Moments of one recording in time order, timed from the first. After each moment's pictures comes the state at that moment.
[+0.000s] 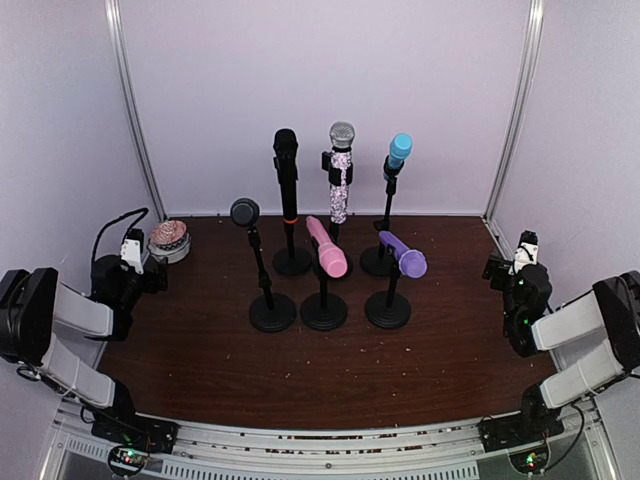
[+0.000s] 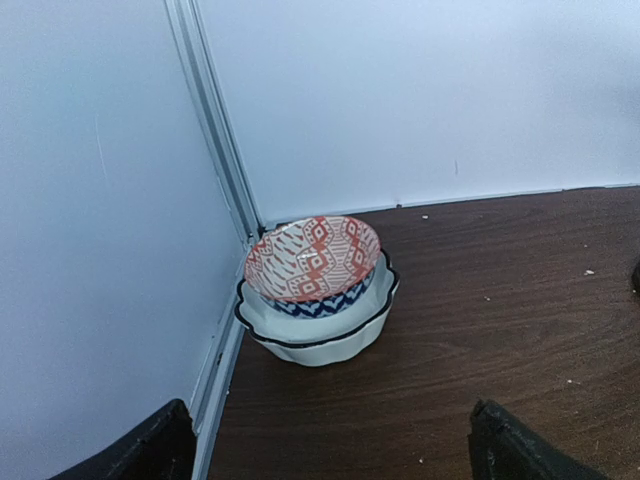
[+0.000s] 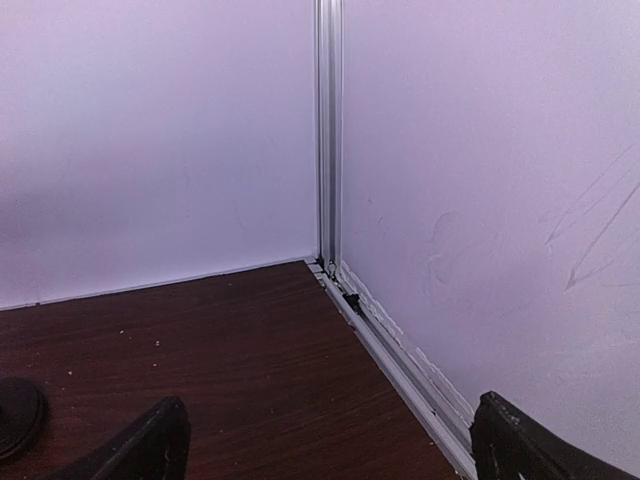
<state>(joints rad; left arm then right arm) 0.10 1.42 0.32 0.95 0.04 0.17 0.13 1.37 0.22 1.15 0.51 0.03</state>
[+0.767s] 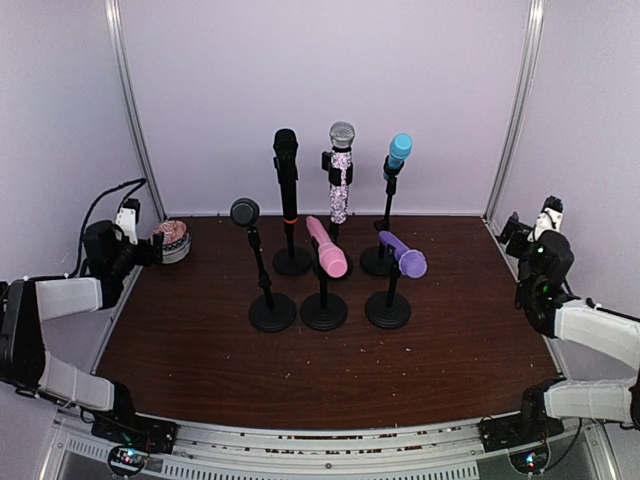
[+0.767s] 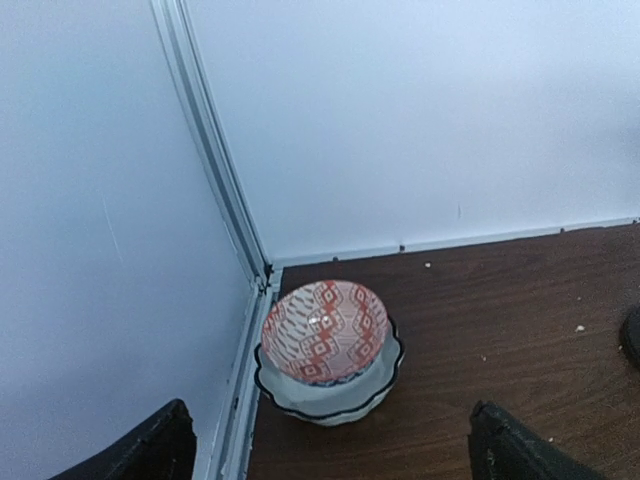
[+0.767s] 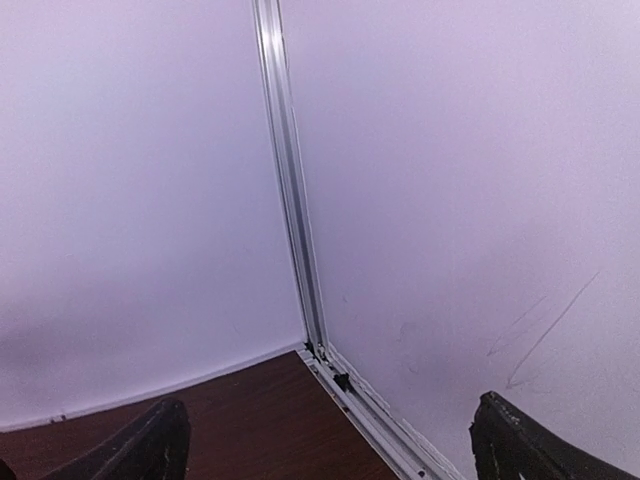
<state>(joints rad) 0.09 1.30 0.56 0.54 0.04 0.17 0.17 1.03 0.42 0.72 0.65 0.06</state>
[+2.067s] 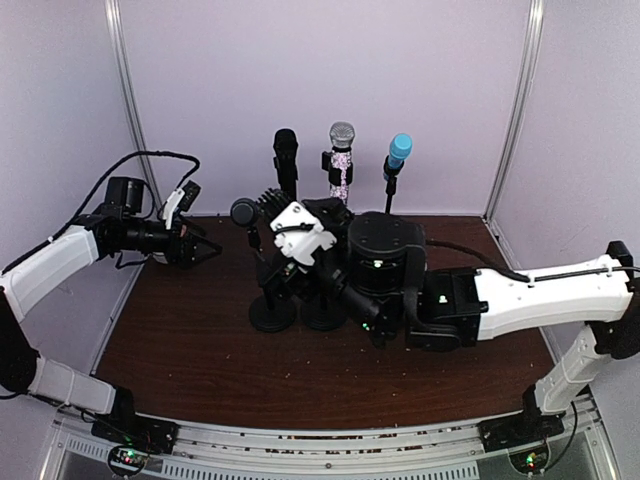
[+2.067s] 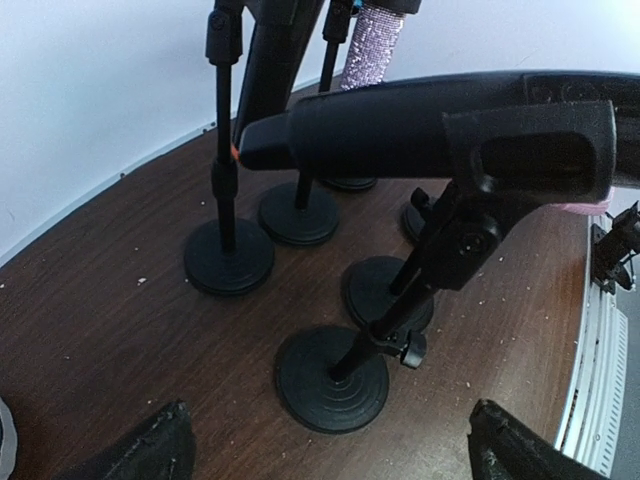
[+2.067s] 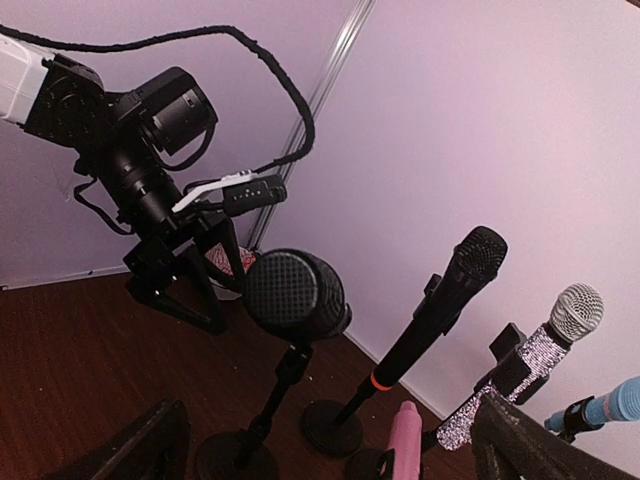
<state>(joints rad) -0.16 1.27 1.04 -0.44 0.77 0.30 1.39 1.60 1.38 0.22 0.73 -0.42</state>
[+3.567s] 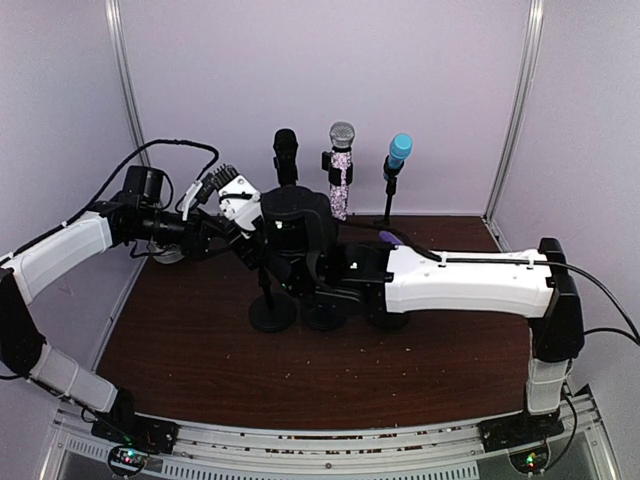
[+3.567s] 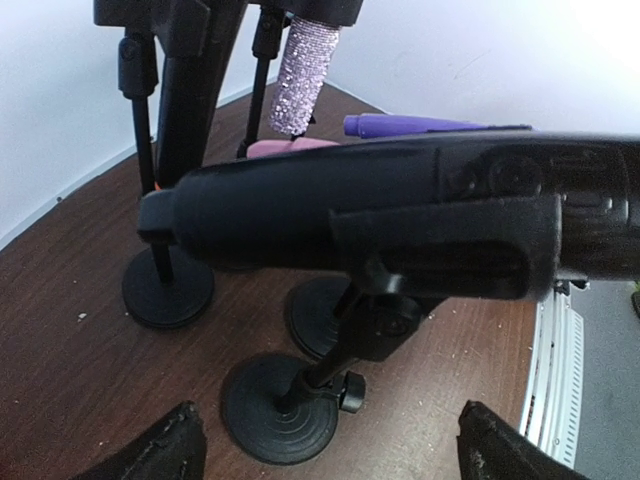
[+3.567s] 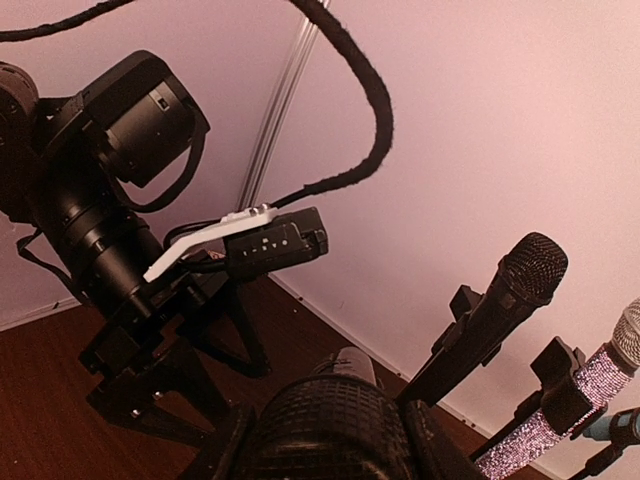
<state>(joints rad) -0.25 1.37 1.15 -0.46 0.84 0.25 1.29 1.97 1.83 0.12 0.71 -0.33</state>
